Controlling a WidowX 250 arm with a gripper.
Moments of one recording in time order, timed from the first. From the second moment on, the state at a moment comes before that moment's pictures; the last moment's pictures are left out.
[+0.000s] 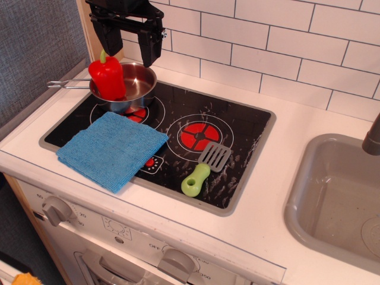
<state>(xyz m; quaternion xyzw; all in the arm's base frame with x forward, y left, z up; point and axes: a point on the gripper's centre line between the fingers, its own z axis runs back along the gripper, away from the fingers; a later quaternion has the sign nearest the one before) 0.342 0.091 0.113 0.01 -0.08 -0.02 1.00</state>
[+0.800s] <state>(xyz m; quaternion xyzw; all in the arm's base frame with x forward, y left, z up) 0.284 0.005 0.058 -0.01 -0.01 -0.09 1.00</state>
